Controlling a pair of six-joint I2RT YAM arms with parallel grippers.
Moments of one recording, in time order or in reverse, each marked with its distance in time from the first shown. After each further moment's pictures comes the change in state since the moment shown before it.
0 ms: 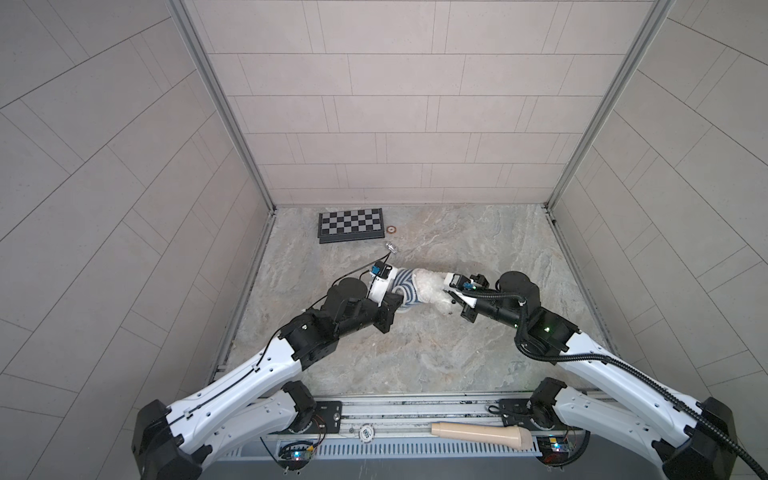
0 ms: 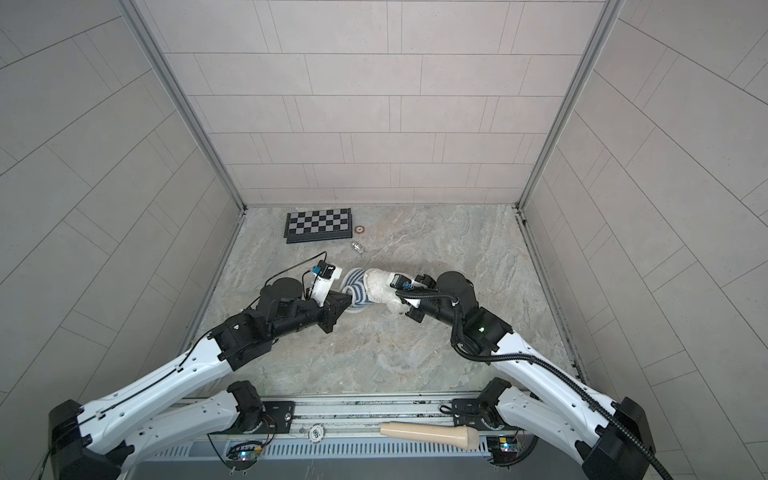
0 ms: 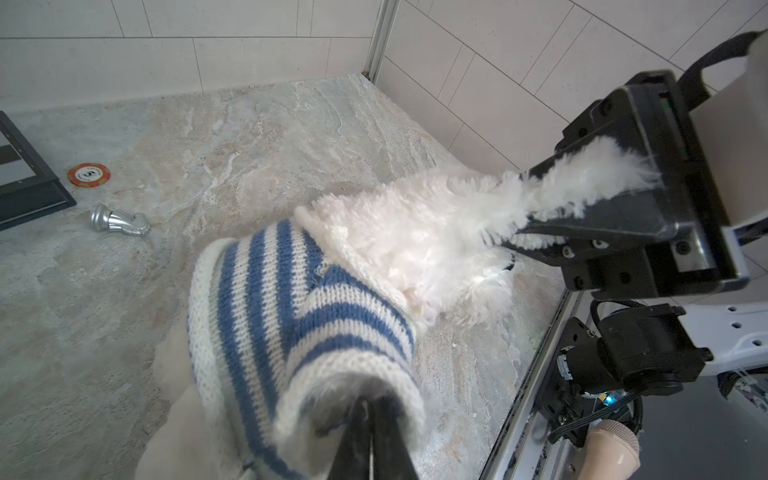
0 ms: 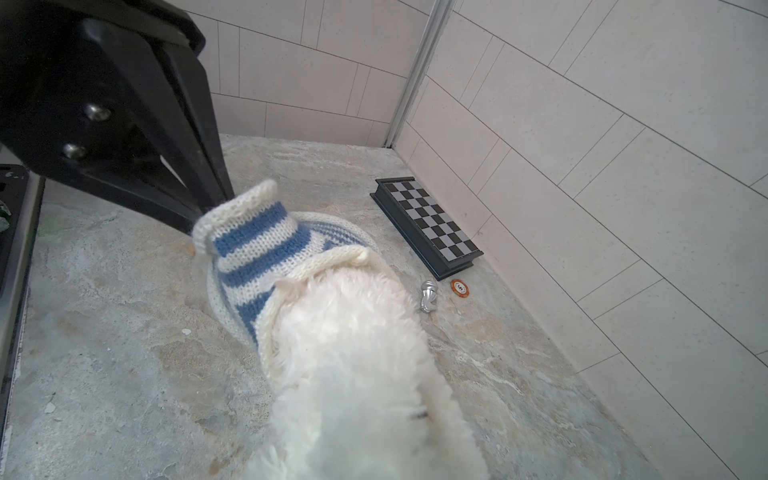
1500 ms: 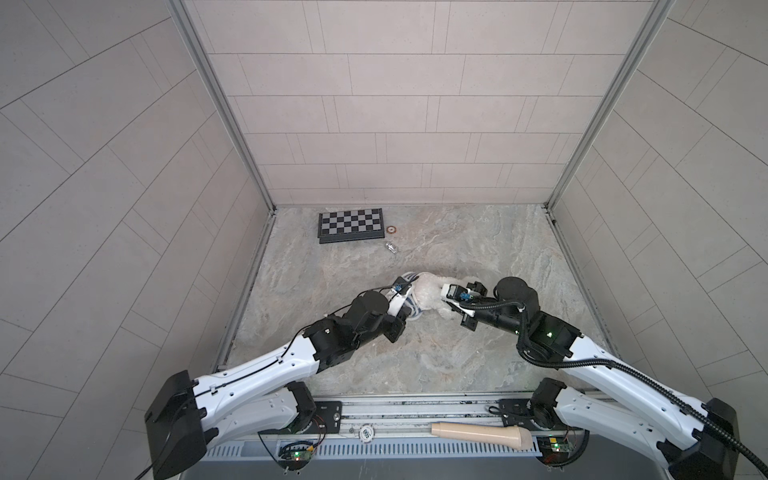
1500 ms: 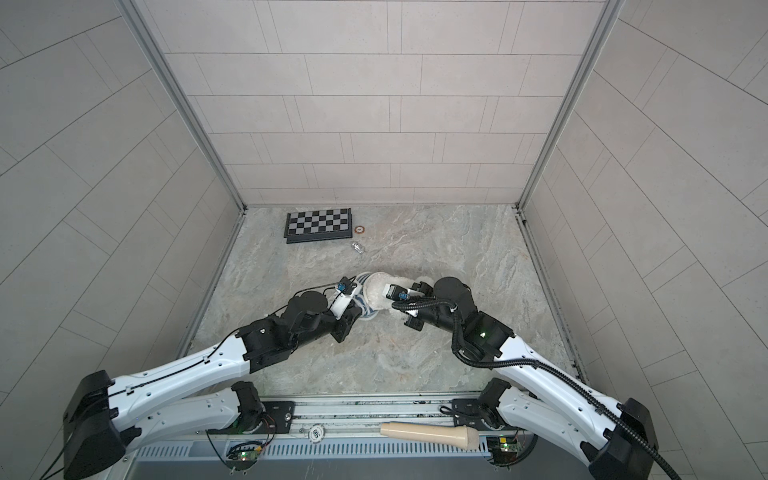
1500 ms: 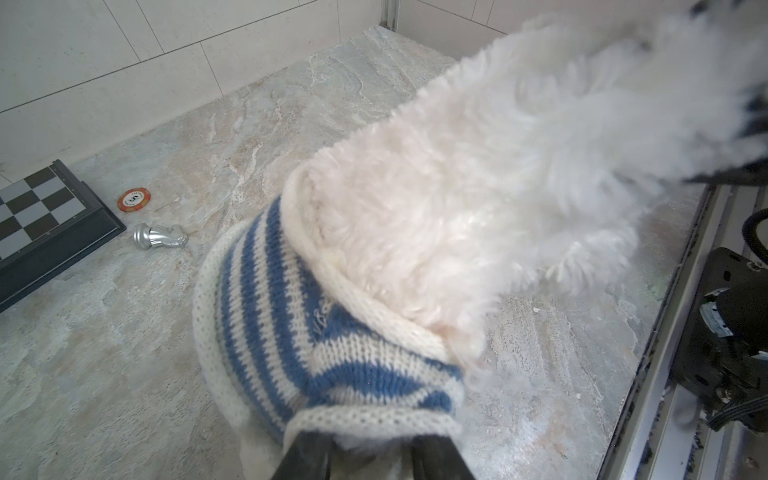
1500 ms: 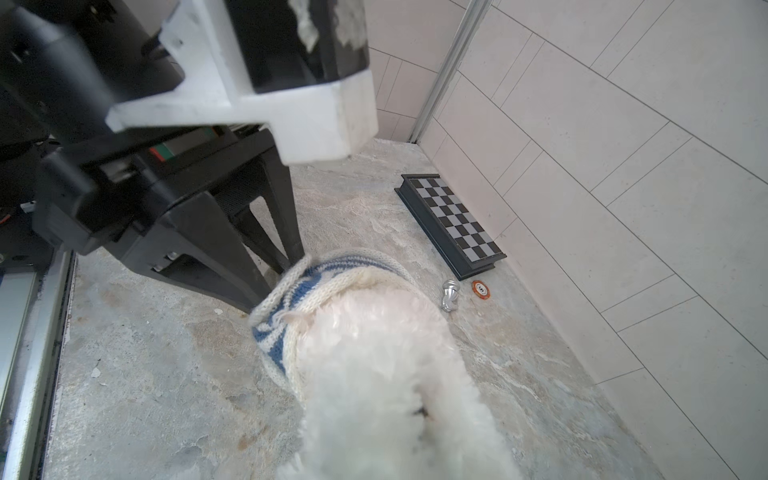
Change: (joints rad) left arm -0.135 0.109 -0.107 0.142 -0.228 0.192; right arm 0.061 -0.031 0.000 -0.077 0.012 -0.018
